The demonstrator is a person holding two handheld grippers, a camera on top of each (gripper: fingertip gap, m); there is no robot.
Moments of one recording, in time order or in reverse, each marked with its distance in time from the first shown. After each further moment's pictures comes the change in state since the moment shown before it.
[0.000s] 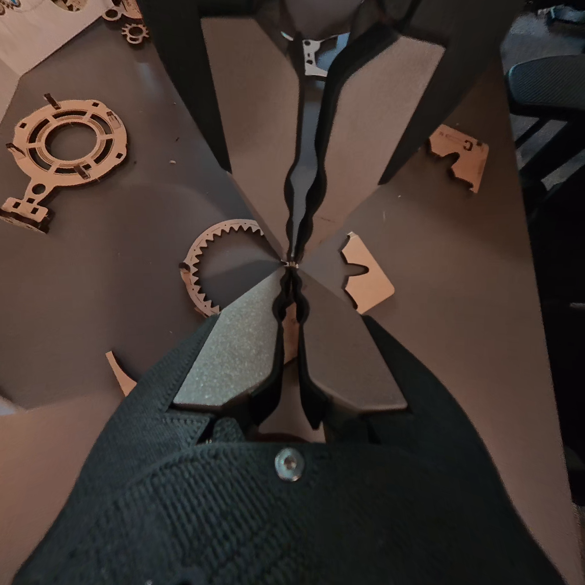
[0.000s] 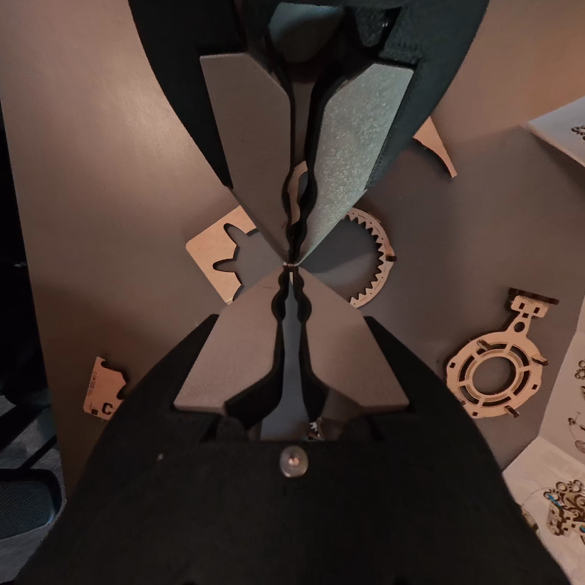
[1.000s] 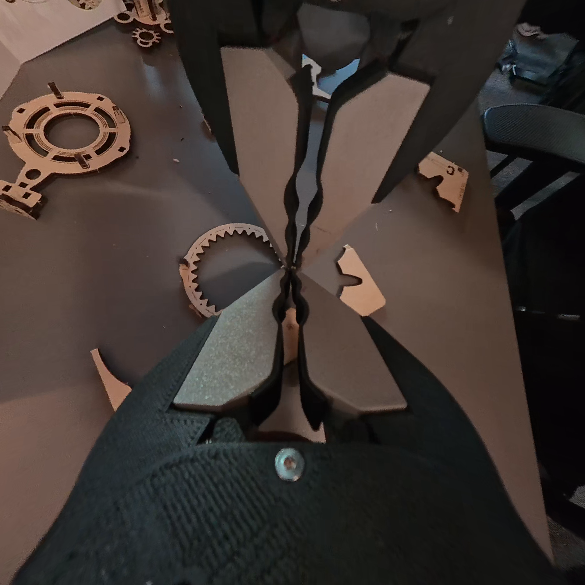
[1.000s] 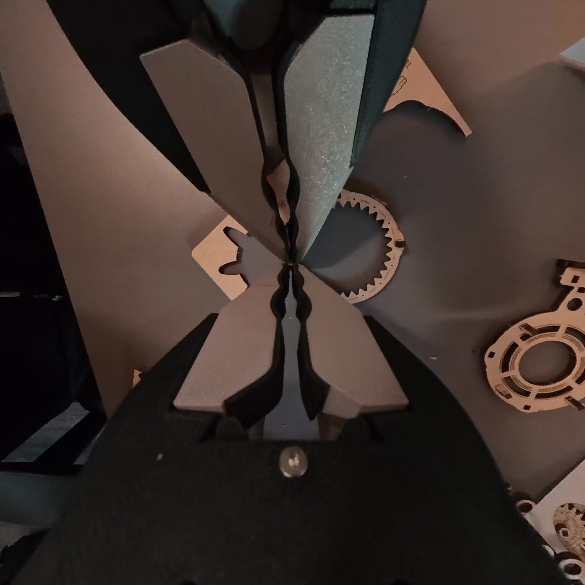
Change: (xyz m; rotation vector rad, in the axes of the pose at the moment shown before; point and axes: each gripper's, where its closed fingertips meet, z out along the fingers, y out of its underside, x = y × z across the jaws) left arm 0.001 -0.003 -0.003 0.056 0.039 -0.081; right arm -0.003 0.001 0.004 -0.031 -0.067 0.182
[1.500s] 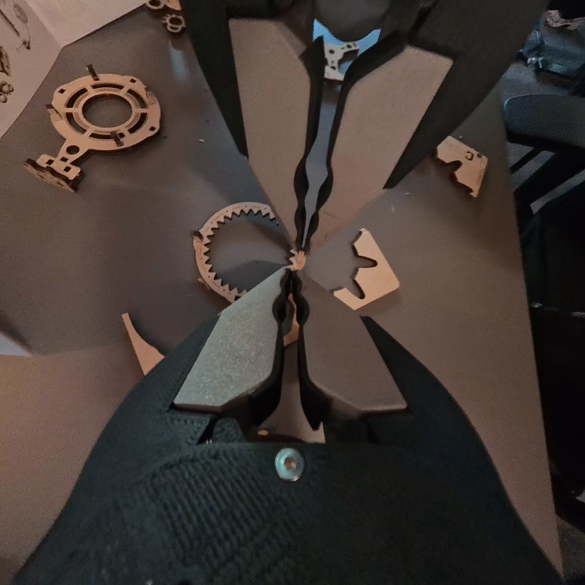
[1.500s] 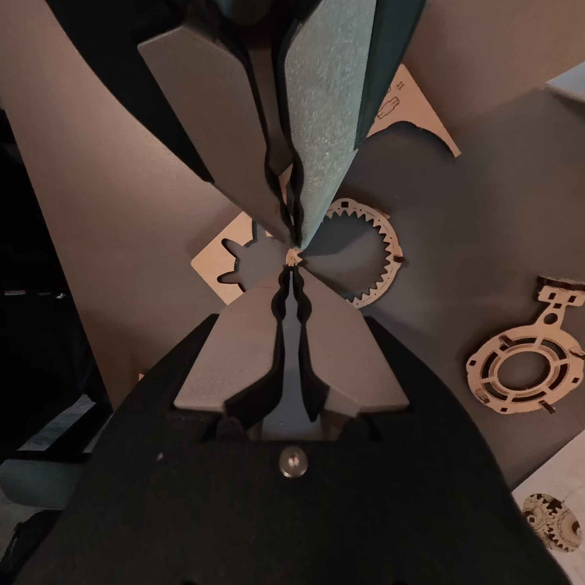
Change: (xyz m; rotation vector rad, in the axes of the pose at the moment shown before) left arm -0.012 0.010 -0.015 -0.014 -0.049 -0.008; right arm 0.004 -0.011 -0.002 -0.058 0.003 -0.001
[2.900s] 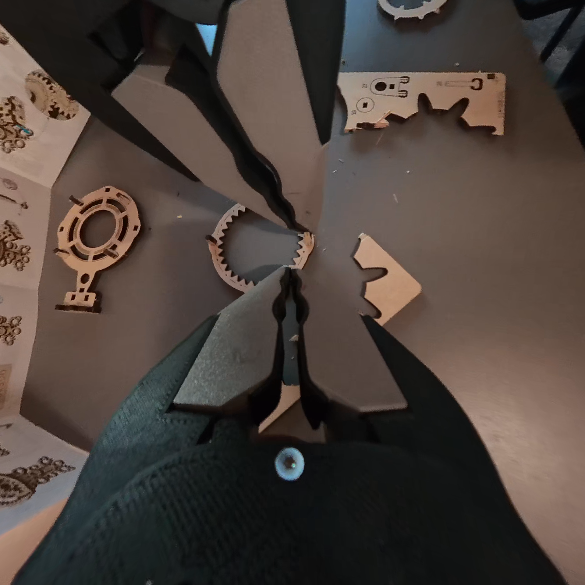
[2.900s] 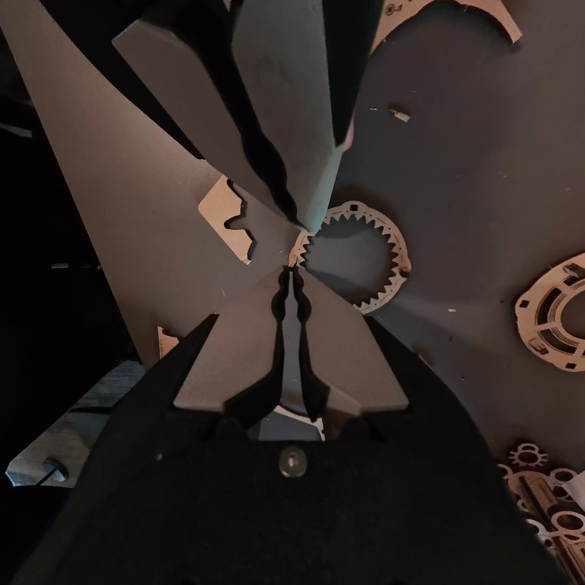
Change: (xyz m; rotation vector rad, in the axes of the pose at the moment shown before) left arm 0.004 -0.017 0.027 -0.057 0.007 0.419; right arm -0.005 0.040 -0.008 -0.042 -0.131 0.111
